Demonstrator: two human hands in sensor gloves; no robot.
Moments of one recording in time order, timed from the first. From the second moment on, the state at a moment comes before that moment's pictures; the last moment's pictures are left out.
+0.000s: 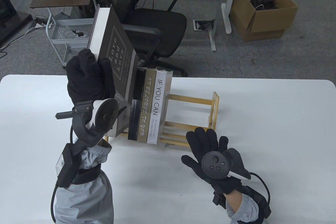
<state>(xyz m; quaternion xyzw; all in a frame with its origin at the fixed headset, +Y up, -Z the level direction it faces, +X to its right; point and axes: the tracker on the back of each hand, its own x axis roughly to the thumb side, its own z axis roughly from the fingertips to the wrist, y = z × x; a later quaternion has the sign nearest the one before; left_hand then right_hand) -0.191 -0.452 -0.280 0.51 0.08 0.05 0.85 0.117 -0.651 -0.242 0.28 0.04 0.94 0.18</state>
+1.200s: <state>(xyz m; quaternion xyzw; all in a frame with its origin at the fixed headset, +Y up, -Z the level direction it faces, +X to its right) -0.191 -0.535 -0.333 0.34 0.04 0.02 0.94 0.114 -0.652 -0.244 0.28 0.05 0.94 0.18</state>
